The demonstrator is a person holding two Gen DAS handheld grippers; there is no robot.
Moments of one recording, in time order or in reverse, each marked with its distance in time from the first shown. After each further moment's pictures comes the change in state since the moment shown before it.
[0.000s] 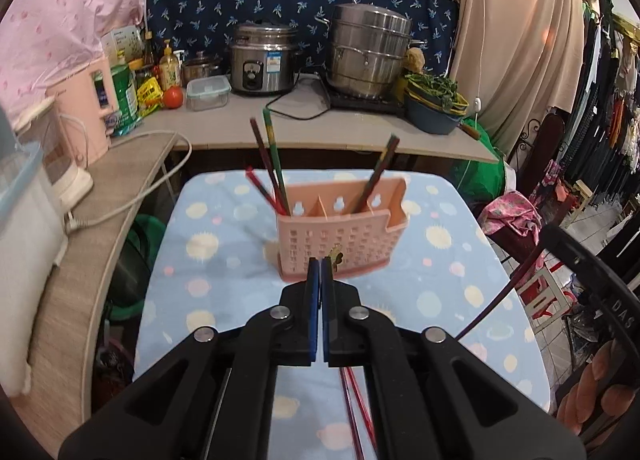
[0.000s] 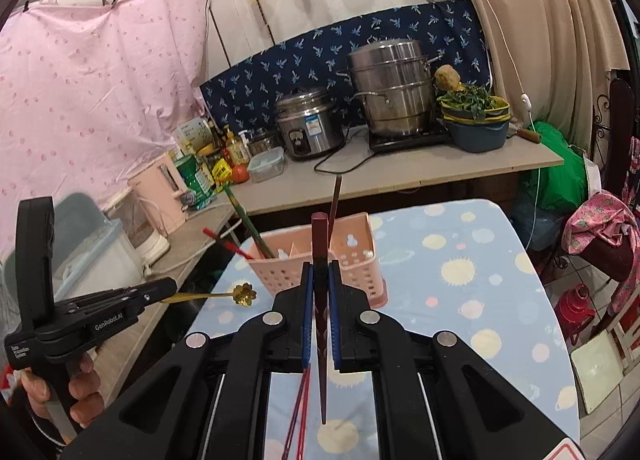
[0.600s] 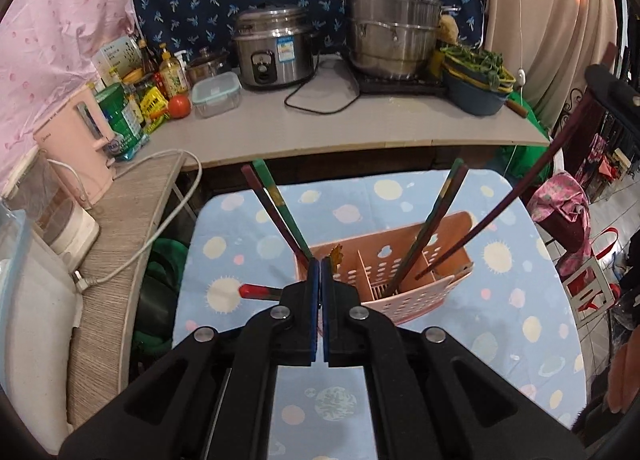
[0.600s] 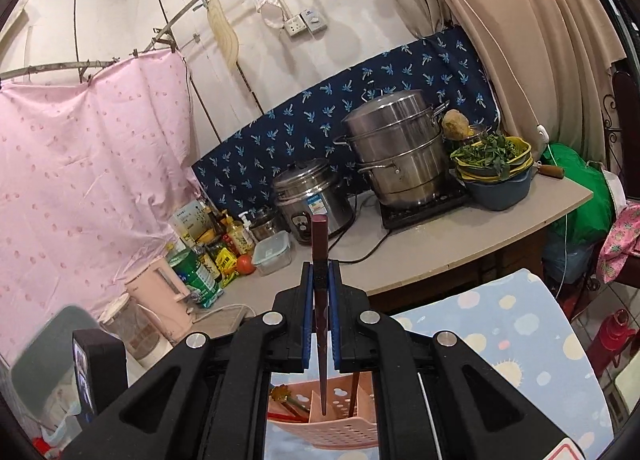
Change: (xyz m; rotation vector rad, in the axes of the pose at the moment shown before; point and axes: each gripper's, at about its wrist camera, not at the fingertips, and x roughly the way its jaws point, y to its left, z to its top) left arm 0.103 -0.001 0.070 0.079 0.116 0.145; right arm 0.102 0.000 0.098 0.094 -0.141 0.010
